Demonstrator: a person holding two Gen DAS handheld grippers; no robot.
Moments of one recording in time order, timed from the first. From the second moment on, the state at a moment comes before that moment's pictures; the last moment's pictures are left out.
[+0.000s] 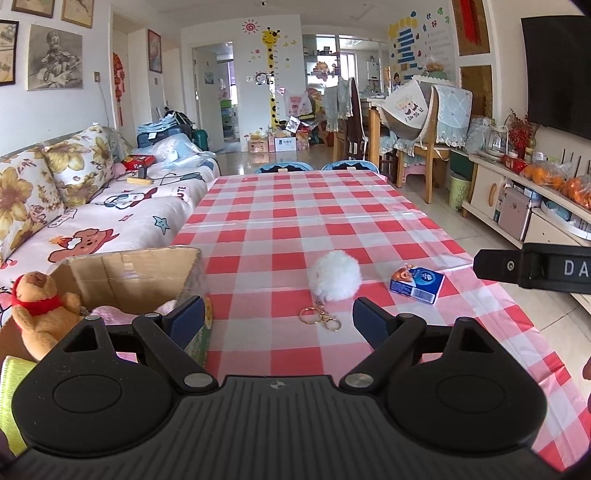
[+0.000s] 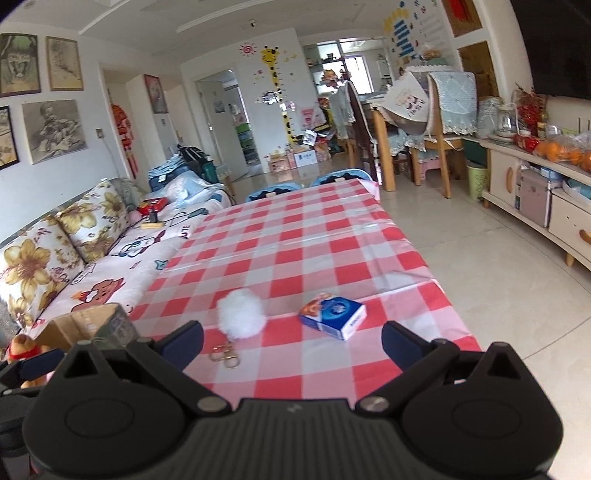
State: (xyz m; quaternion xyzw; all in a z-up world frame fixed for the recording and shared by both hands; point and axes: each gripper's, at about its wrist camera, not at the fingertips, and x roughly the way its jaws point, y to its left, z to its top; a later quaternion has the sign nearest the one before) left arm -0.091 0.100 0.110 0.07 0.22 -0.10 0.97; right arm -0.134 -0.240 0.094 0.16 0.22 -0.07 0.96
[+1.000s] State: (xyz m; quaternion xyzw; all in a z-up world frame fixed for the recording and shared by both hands) left arm -0.055 0.063 0.076 0.06 0.24 -0.11 0.96; right arm -0.058 -0.309 0.022 0.09 0.28 -0.09 0.95
